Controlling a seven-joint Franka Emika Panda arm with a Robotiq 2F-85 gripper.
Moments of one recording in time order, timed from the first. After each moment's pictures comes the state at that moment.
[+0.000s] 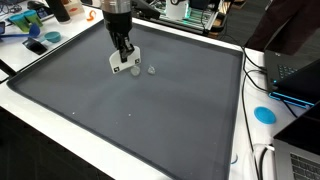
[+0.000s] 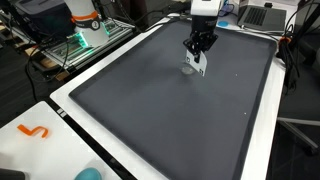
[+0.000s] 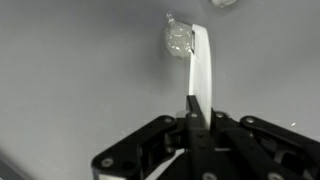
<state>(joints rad) 0.13 0.39 -0.06 -1.96 -0.13 2.43 0.65</state>
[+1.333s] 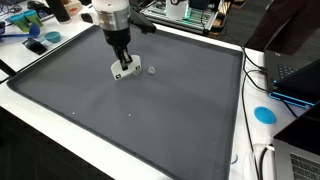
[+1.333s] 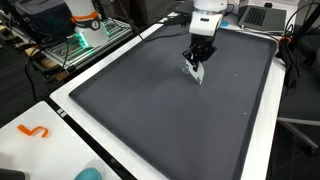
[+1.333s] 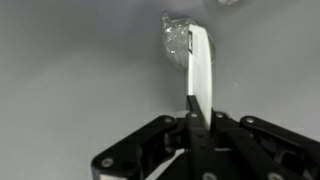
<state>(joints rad) 0.14 0.49 -0.08 -1.91 -0.05 2.43 0.65</state>
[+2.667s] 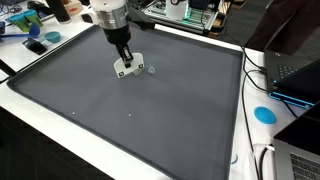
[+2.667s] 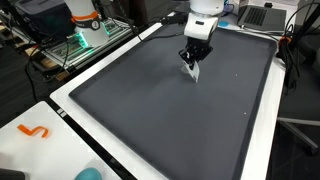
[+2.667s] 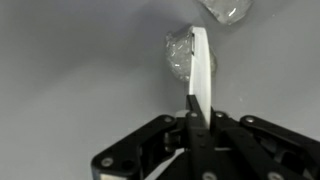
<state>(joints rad) 0.12 0.48 -0.07 -1.92 0.03 2.37 0.60</state>
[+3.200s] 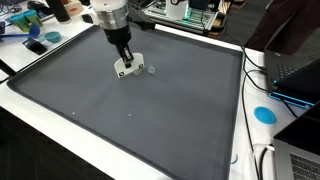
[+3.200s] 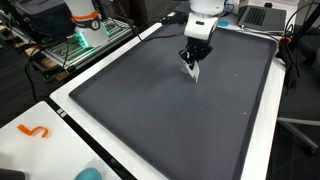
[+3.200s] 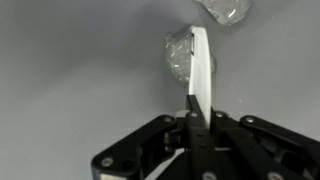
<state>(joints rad) 0.12 0.48 -0.07 -1.92 0.03 2.37 0.60</state>
